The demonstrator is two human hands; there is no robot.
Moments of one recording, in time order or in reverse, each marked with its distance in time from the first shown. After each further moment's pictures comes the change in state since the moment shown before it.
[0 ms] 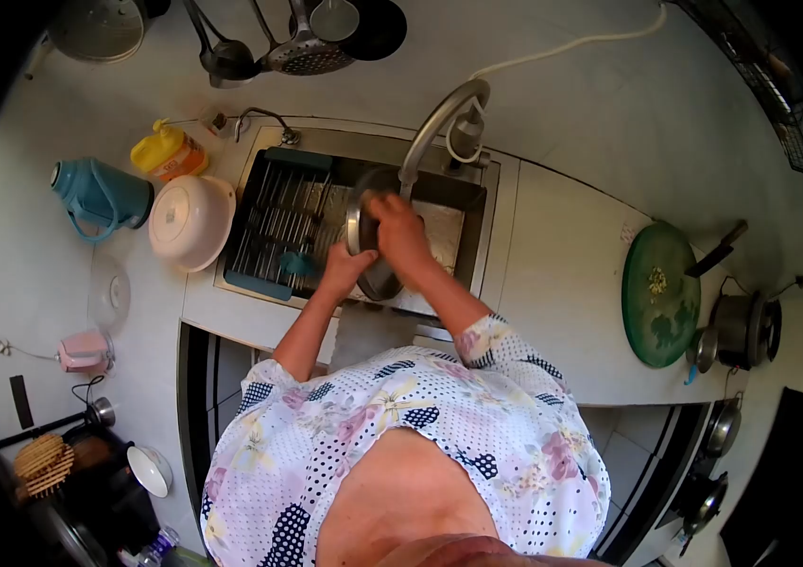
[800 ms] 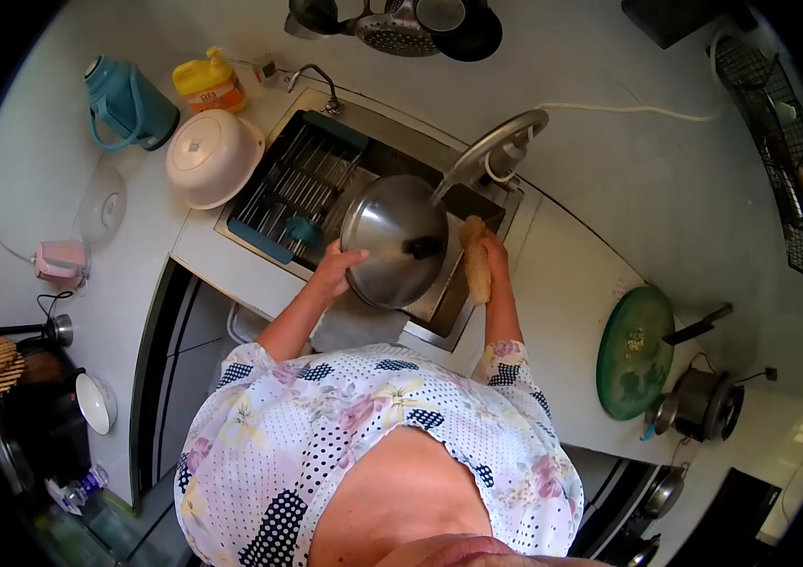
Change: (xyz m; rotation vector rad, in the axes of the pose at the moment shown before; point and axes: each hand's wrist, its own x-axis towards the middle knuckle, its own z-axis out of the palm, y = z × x) left_hand -0.029 -0.047 -0.022 -0.797 -0.003 -0.044; right_hand -0.047 0.179 -0.029 0.914 -0.091 0.872
